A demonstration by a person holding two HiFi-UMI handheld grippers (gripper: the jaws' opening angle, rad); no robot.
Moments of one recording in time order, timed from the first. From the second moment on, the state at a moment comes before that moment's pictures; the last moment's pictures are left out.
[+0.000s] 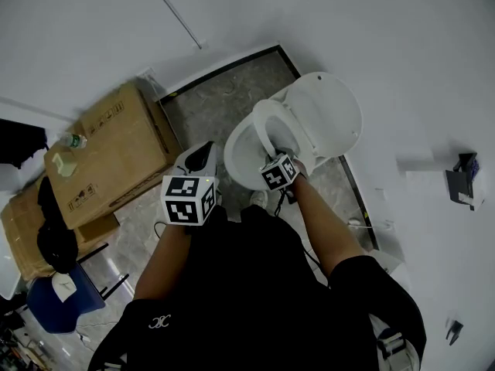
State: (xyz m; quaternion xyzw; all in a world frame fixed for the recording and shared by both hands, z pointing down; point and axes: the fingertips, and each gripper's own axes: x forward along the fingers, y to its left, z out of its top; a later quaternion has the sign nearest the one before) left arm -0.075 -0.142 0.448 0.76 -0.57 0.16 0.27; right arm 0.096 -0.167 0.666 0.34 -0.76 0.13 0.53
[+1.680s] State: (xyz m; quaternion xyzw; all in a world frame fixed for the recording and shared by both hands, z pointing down) left arm -0.107 -0.159 0.647 0.76 -0.50 0.19 0.37; right arm 0.007 -0.089 0.836 0.24 -0.75 0.17 0.60
